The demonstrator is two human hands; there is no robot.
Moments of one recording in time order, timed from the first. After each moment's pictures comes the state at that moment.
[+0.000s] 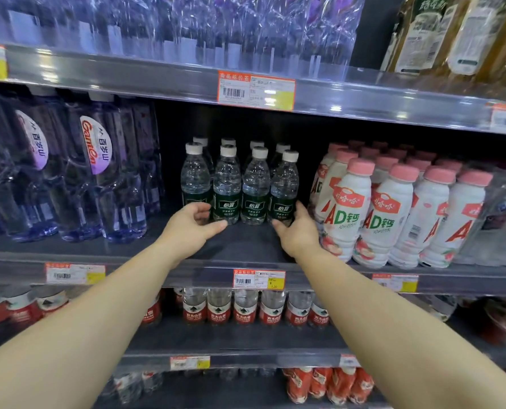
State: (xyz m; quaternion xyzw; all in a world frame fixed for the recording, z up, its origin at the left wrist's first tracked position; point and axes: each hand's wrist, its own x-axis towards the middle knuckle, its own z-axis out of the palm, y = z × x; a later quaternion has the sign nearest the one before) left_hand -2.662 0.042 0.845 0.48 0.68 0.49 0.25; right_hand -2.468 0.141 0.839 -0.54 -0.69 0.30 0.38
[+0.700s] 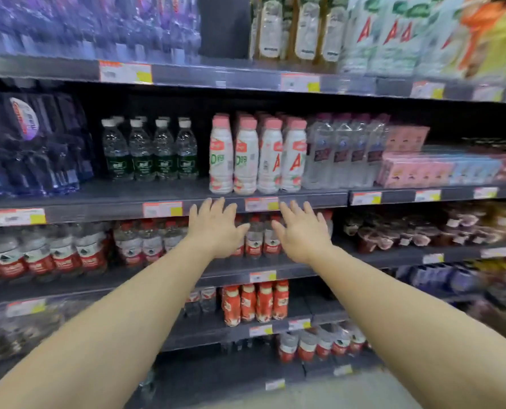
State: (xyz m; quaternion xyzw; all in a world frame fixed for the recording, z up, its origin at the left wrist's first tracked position) left_hand -2.347 -0.073 0.840 0.66 0.75 0.07 -0.02; right_hand -2.165 -0.038 0.832 -0.57 -0.81 0.02 0.13
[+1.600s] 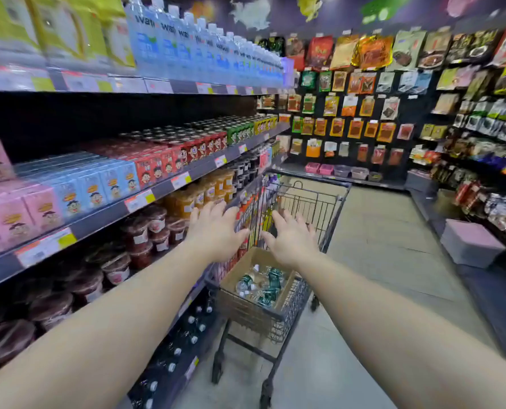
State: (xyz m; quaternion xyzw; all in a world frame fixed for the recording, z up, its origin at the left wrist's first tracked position) left_hand -1.614 0.128 0.842 0.94 0.32 0.09 -0.01; right_hand -1.493 0.010 0.817 -0.90 -0.40 -0.02 0.16
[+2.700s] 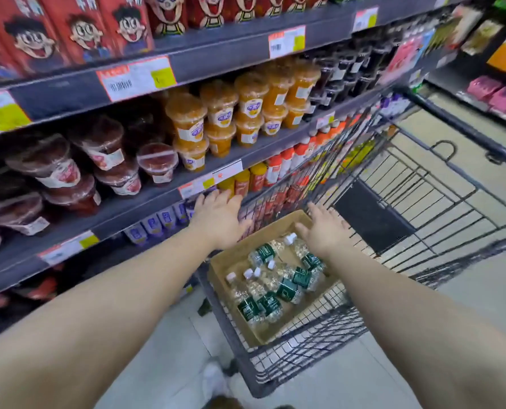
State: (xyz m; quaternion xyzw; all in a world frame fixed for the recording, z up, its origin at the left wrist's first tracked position) left_hand -1.349 0.400 0.613 0.85 0.51 -0.07 0.15; right_hand -1.134 0.323 0.595 -0.83 -0.52 0.18 0.01
